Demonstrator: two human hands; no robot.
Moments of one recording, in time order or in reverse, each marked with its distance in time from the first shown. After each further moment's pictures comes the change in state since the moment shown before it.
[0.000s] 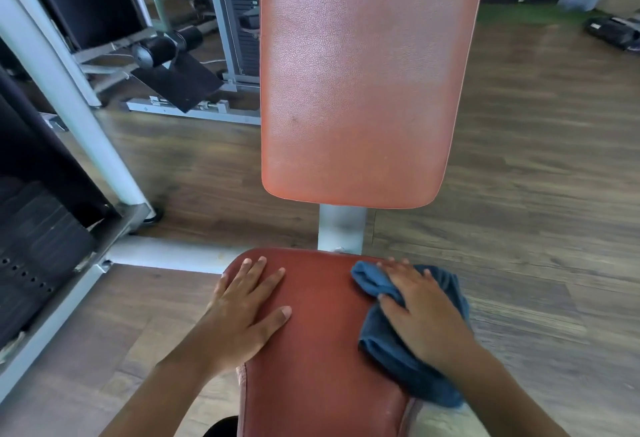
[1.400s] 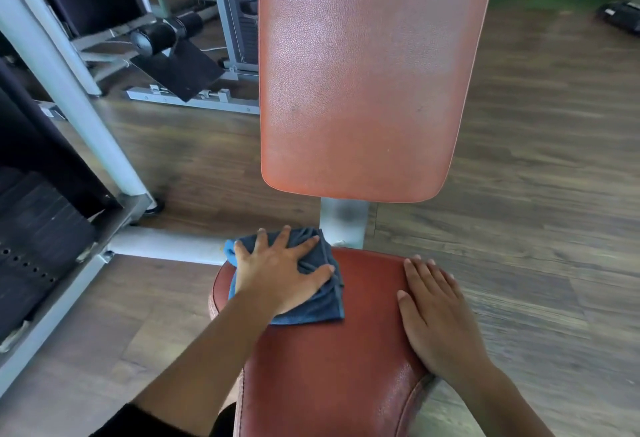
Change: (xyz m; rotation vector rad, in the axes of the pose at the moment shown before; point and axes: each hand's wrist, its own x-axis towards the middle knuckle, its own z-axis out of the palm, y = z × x) left_hand 0.060 0.050 0.000 0.369 -0.015 -0.184; right_hand -0.012 0.023 0.015 -0.213 -0.005 0.150
